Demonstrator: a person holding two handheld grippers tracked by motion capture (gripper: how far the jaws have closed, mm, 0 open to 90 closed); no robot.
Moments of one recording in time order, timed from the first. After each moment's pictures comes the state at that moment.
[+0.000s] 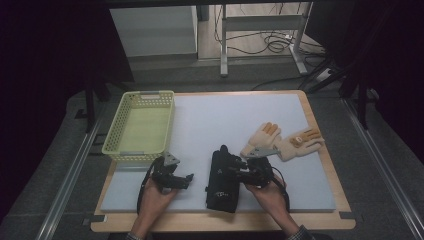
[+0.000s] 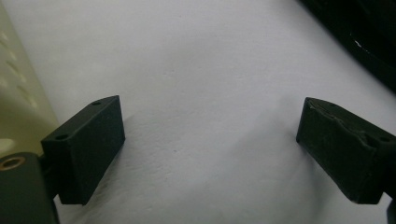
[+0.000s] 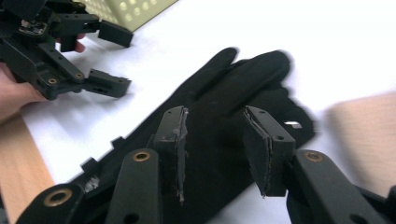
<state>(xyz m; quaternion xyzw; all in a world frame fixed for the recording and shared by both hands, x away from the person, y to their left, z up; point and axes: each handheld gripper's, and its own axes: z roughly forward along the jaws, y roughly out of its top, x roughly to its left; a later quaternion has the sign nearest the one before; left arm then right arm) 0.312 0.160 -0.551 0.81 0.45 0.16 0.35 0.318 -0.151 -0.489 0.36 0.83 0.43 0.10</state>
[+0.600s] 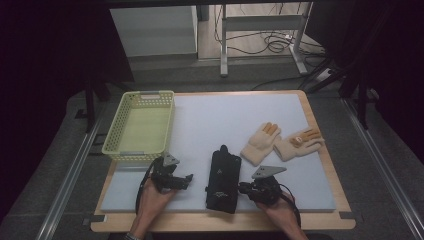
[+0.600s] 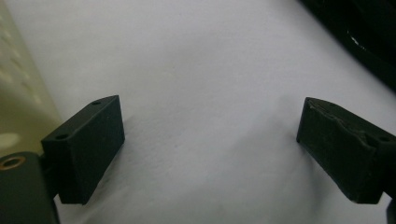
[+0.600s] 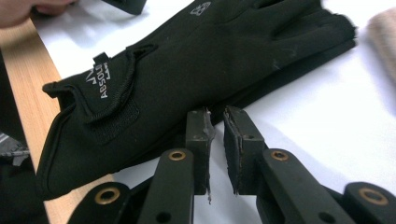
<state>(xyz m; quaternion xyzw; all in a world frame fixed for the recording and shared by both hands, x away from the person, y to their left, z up) 0.308 0.164 -0.550 0.81 0.45 0.16 0.35 0.288 -0.177 -0.526 0.31 0.86 0.40 0.06</state>
